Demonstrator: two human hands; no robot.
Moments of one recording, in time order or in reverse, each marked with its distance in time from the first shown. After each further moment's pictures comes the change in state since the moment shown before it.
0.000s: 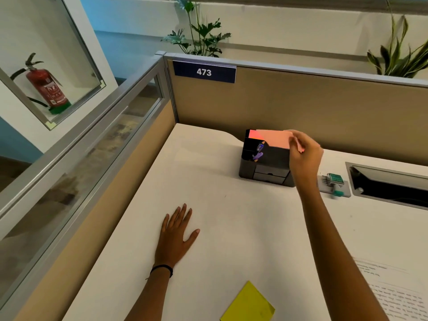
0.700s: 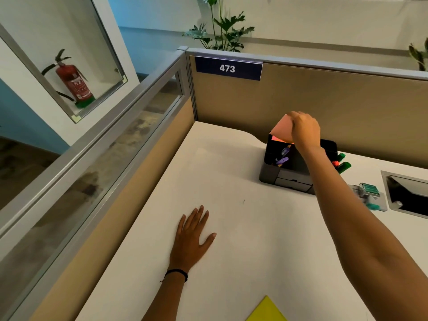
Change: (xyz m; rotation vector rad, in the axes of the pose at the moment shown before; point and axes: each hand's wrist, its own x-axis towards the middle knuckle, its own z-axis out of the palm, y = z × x) left_hand 0.005 -0.002 0.004 0.028 0.016 -0.003; right_hand 0.090 0.028 0.089 -0.603 -0.349 -0.313
